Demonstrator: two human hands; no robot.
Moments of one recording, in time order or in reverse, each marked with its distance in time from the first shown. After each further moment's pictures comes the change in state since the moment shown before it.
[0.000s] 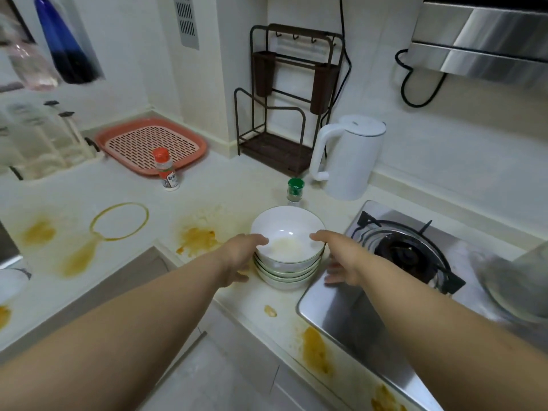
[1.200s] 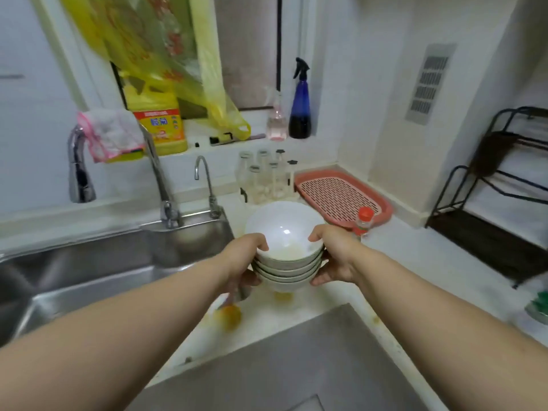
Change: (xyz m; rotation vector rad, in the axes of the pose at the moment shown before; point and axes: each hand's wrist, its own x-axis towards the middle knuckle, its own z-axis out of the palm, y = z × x) left_hand -0.087 -0.060 -0.356 -0.417 0.446 0.160; right_hand -0.055 -0.140 0.383 -0.195 -0.520 -0.234
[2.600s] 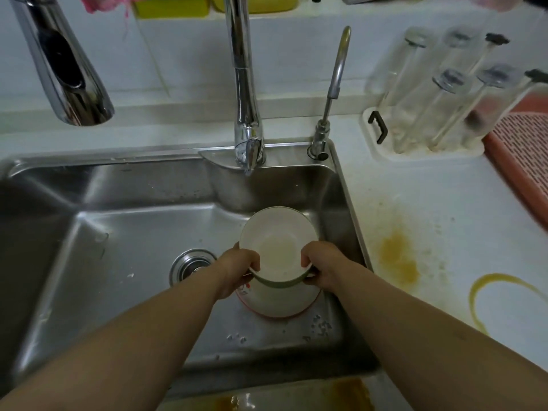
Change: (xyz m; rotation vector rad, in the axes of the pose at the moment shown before) left_hand 0.247 -0.149 -0.231 -0.240 0.213 -0.468; right_hand 0.308 0.077 0.256 -0.143 -0.119 0.451
